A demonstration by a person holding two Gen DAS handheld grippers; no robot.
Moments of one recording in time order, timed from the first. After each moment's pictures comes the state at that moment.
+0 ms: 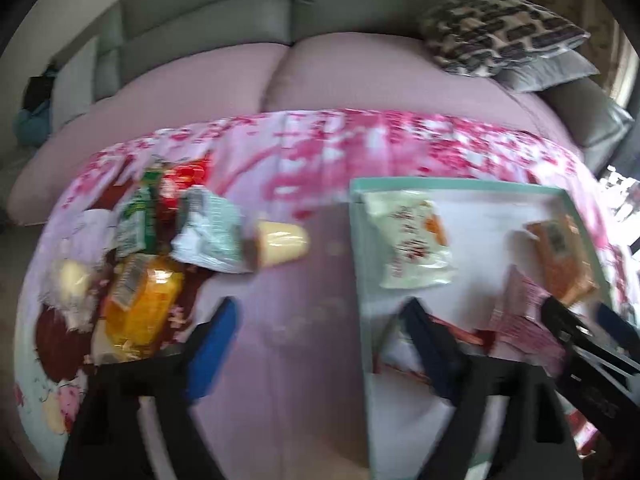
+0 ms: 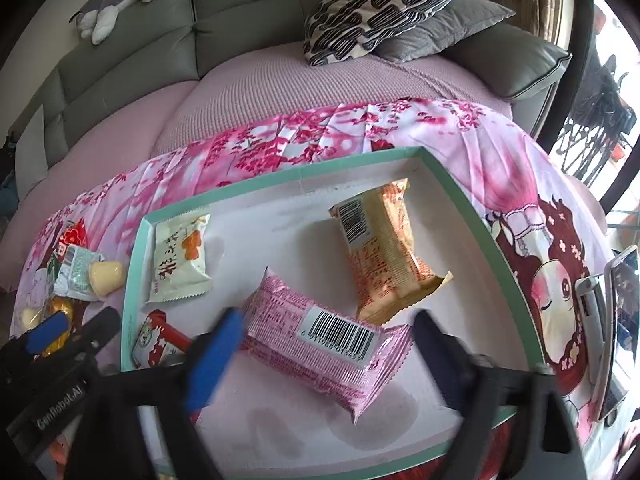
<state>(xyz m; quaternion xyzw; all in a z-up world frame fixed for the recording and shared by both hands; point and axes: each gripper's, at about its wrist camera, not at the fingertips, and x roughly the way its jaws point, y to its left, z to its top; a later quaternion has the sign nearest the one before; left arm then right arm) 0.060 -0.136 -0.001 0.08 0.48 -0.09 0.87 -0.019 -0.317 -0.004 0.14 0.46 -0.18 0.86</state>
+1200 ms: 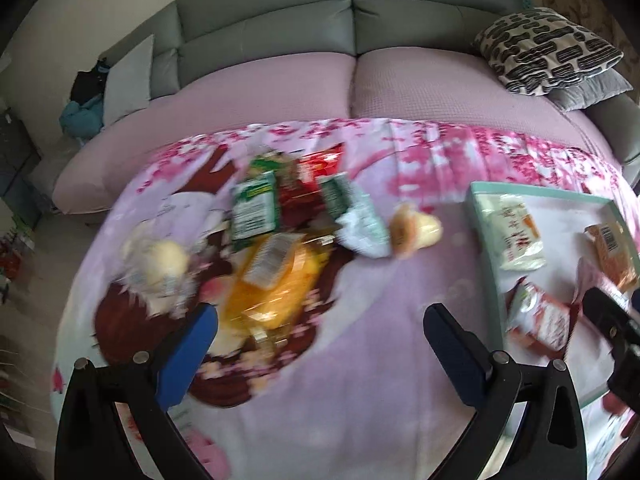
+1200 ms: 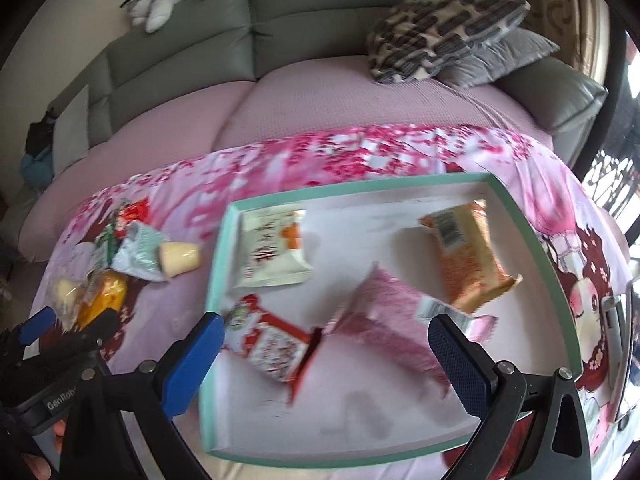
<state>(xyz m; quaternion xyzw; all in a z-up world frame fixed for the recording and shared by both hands) 0.043 -0.042 0.011 0.09 0.46 -0.01 0.88 -0.014 -0.244 0.017 0.11 0.44 -0.11 0.88</state>
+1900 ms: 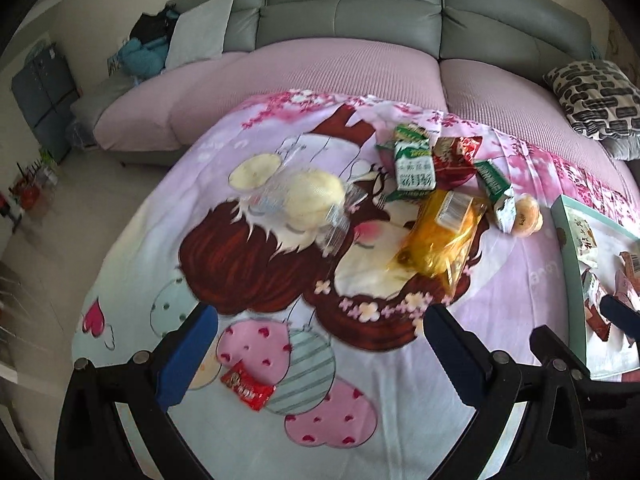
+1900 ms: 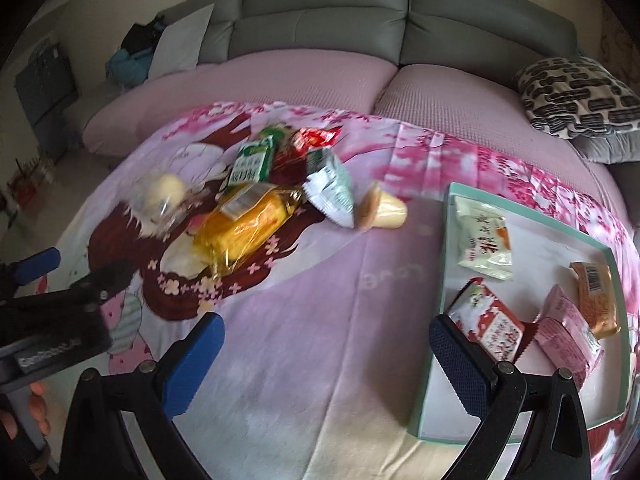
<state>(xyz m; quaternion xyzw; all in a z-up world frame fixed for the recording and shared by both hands) 0.002 0.096 0.010 0.01 0.48 0.06 0.87 -0.002 -0.090 0.004 0.00 0.46 0.05 0.89</state>
